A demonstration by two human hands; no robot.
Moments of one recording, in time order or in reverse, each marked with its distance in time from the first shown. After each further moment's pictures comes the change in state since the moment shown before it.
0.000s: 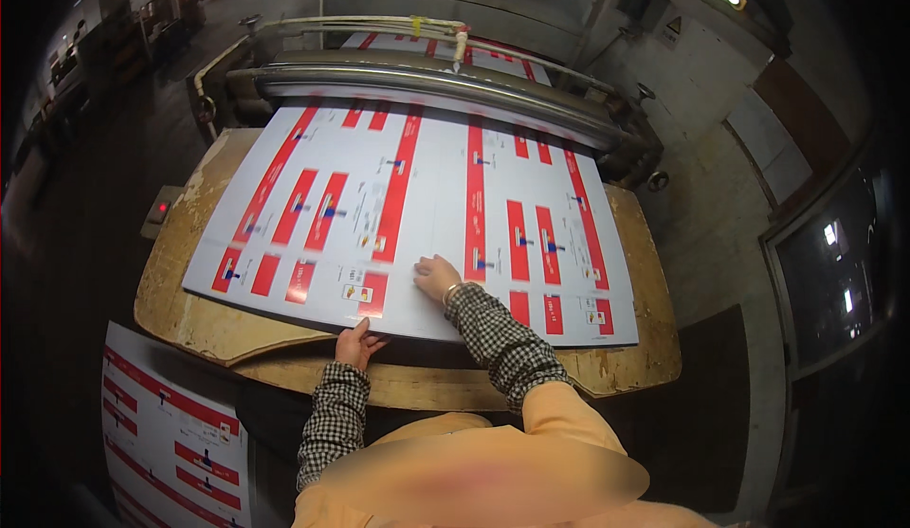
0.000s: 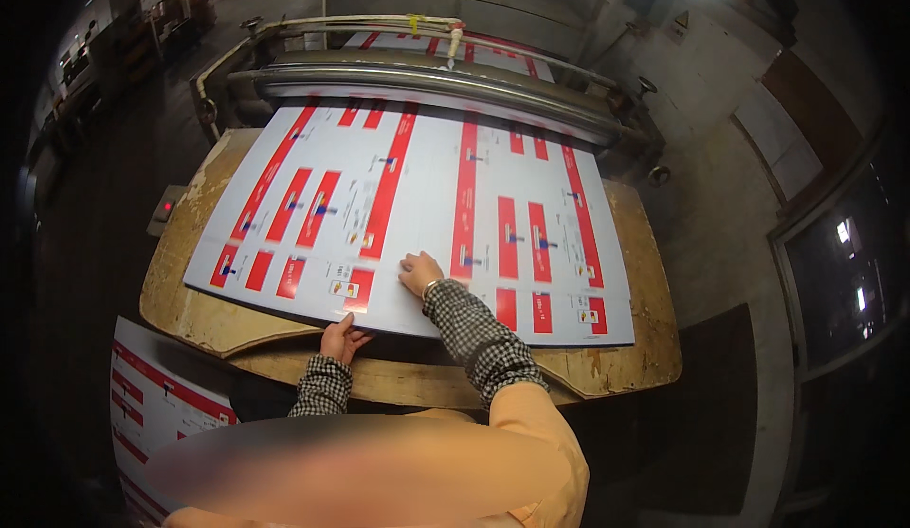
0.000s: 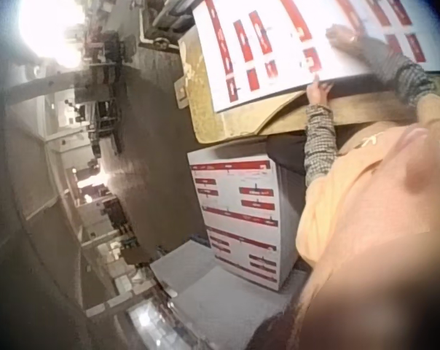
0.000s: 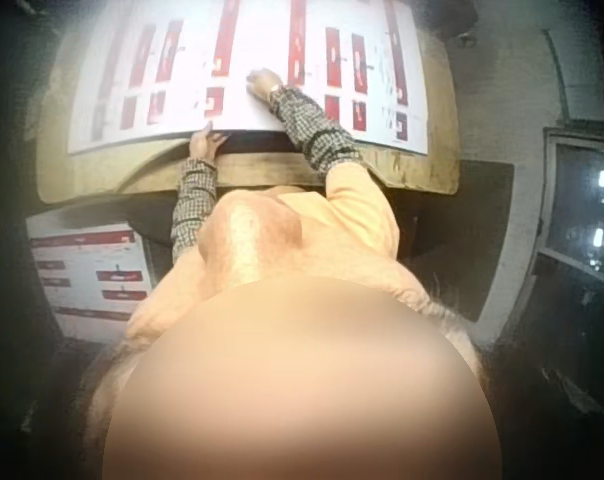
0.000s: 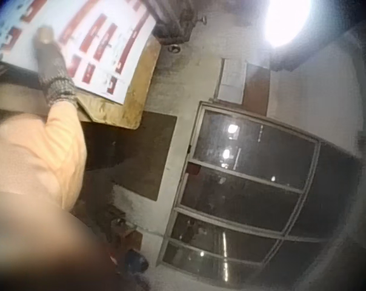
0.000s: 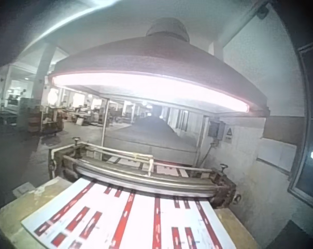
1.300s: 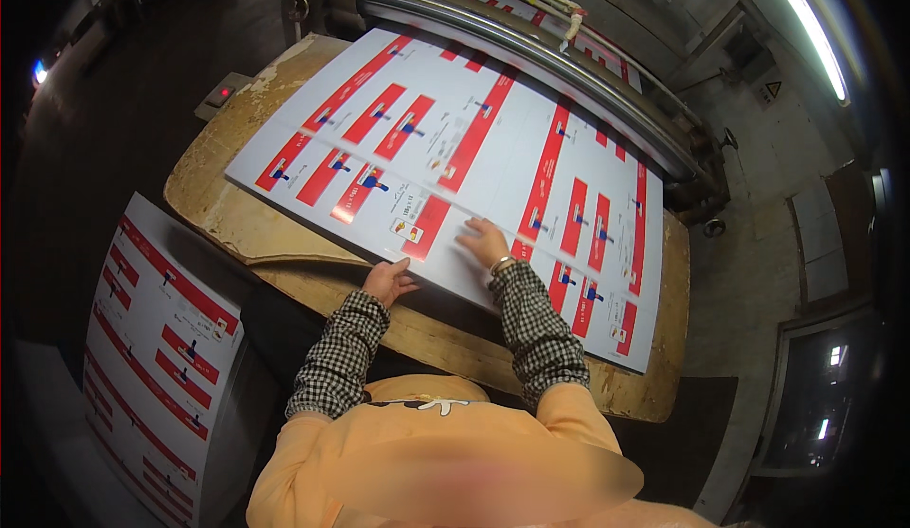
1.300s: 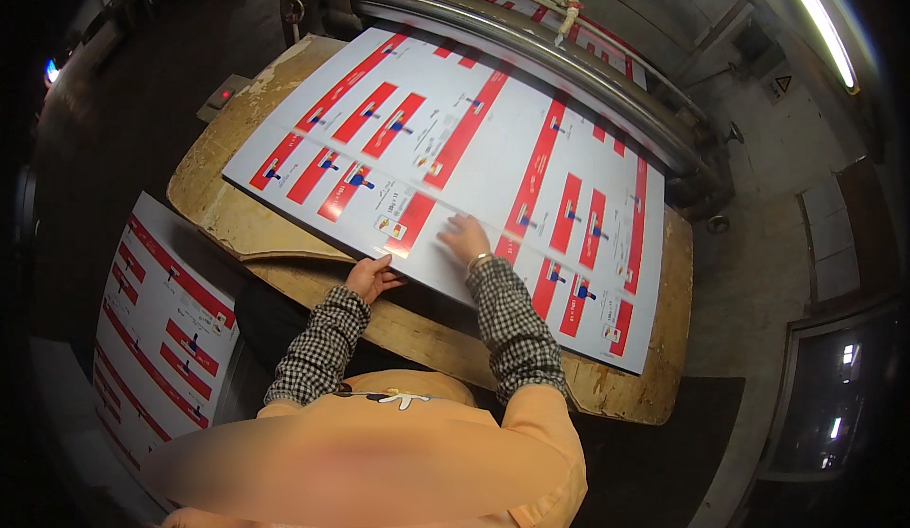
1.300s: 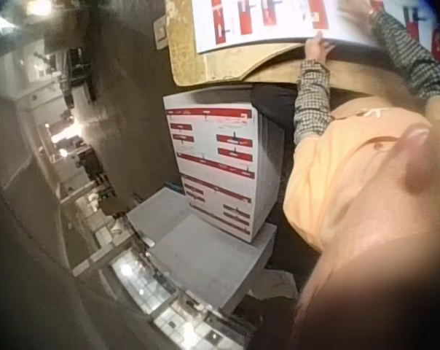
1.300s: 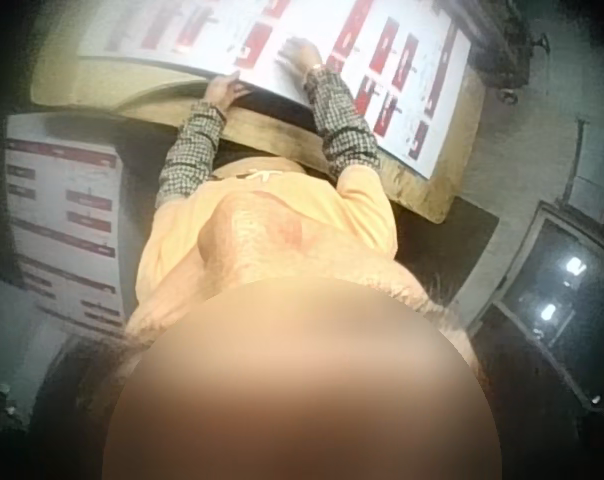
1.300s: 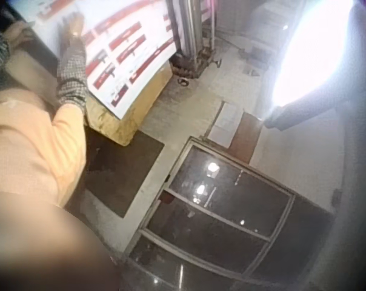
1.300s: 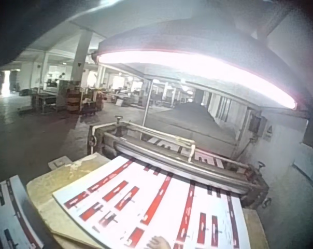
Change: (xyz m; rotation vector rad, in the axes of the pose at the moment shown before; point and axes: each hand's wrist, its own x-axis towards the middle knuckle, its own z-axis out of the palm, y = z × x) left_hand 0.014 -0.007 -0.011 -0.029 -0.034 0.008; right_hand 0.002 0.004 0.002 0.213 0.063 -0.057
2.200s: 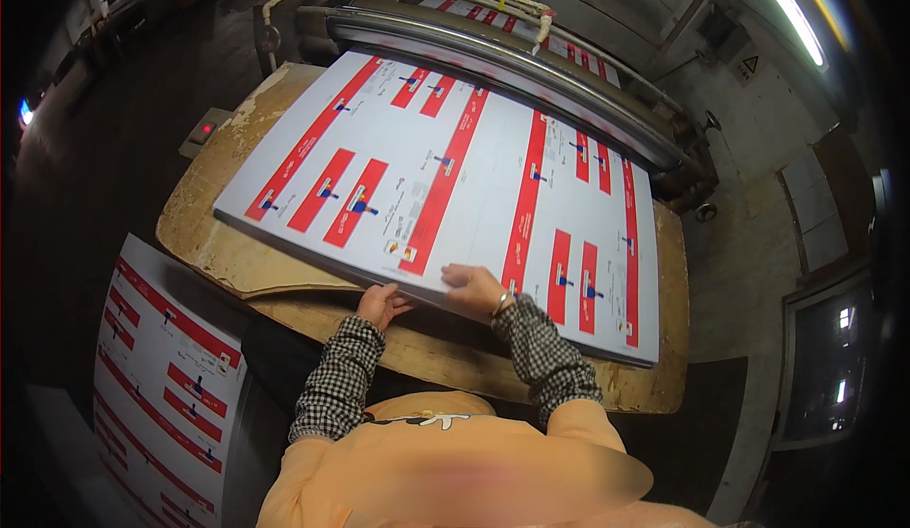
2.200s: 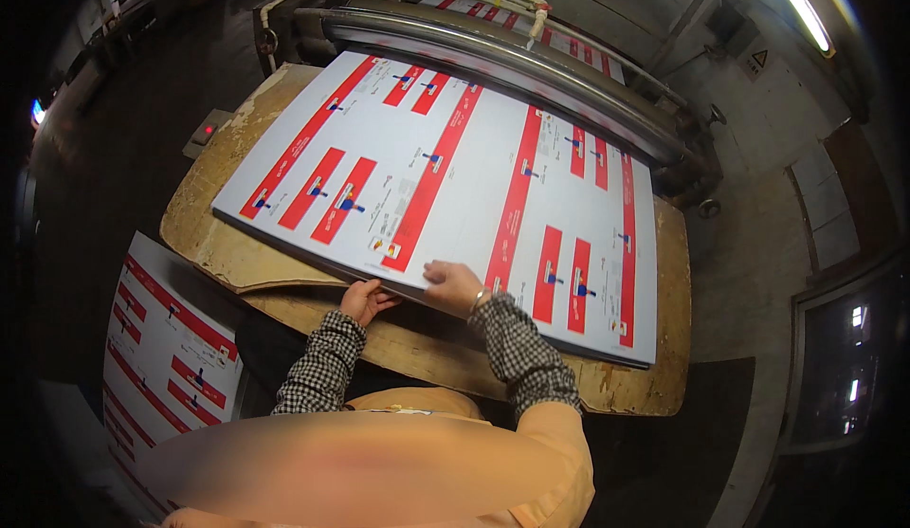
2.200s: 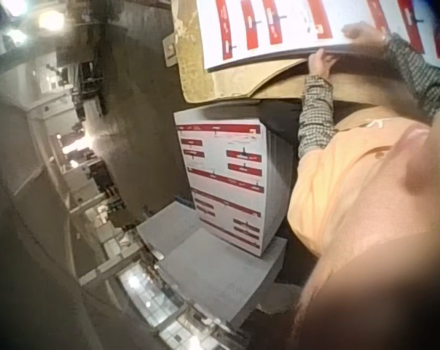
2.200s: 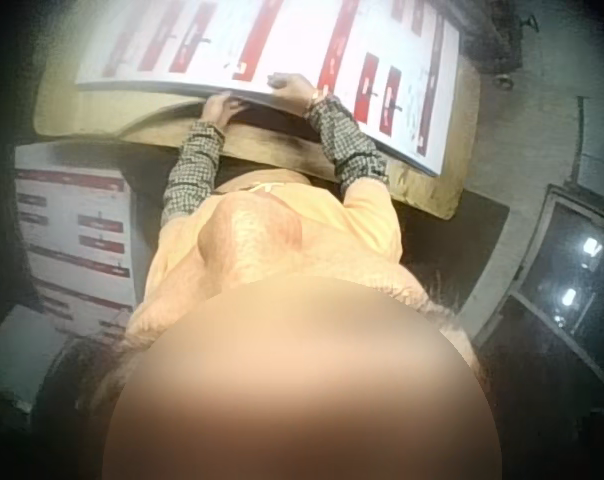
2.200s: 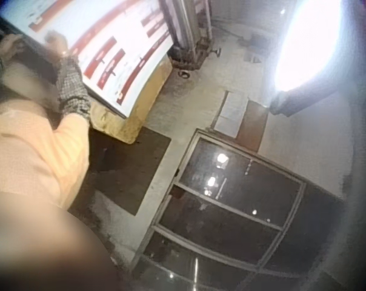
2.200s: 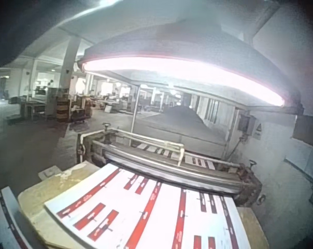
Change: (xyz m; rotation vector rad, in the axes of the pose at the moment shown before) left_hand -0.003 -0.002 -0.009 -0.022 -0.052 0.011; right_hand -0.052 -0.013 0.001 0.059 -0.265 -0.231
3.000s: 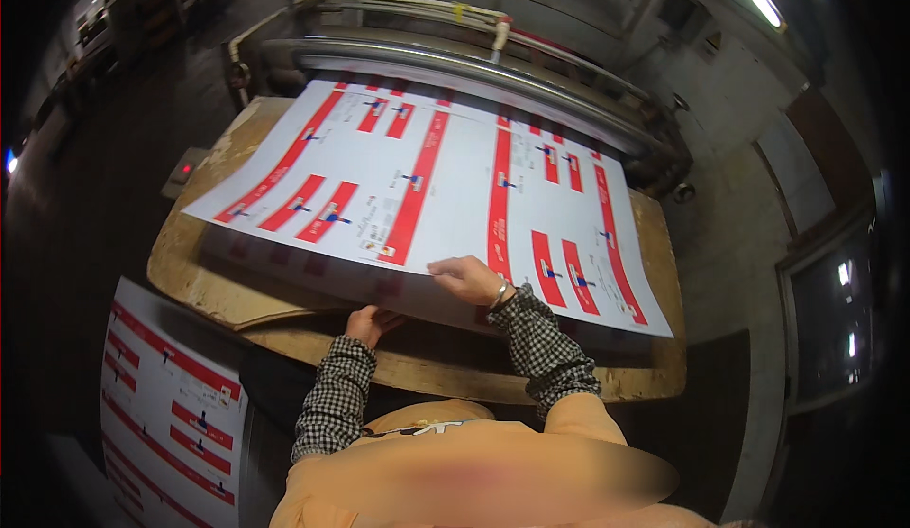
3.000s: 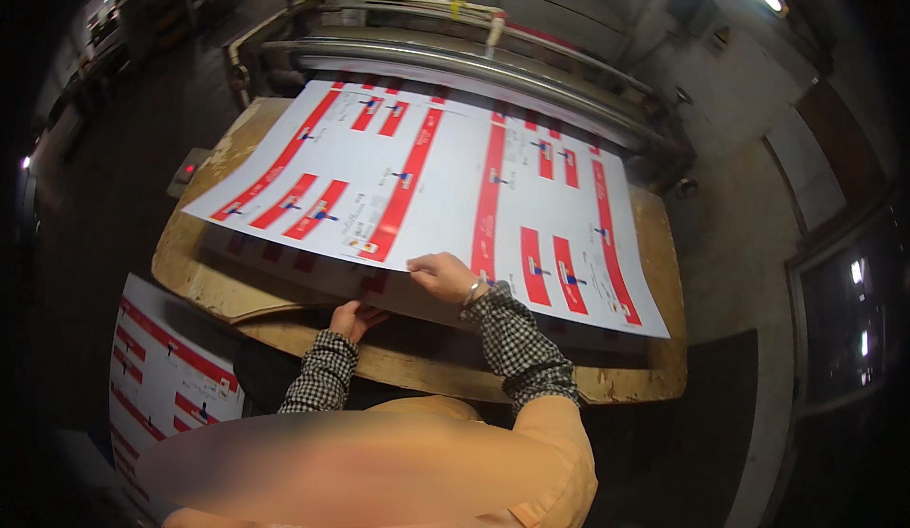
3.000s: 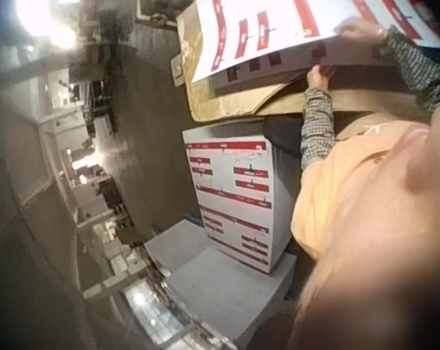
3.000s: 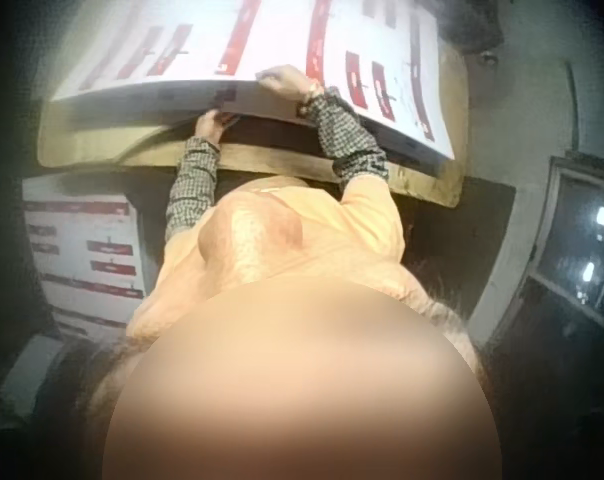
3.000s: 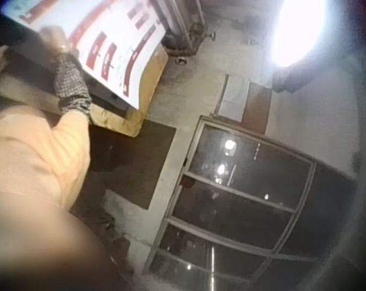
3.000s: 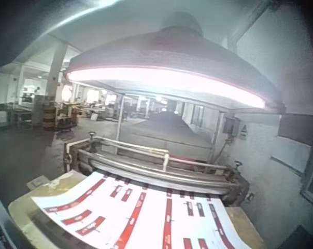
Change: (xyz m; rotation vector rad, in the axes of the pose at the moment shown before) left_hand -0.004 0.000 0.010 -0.015 0.040 0.015; right_hand -0.002 -0.035 -0.042 0.015 0.040 -0.077
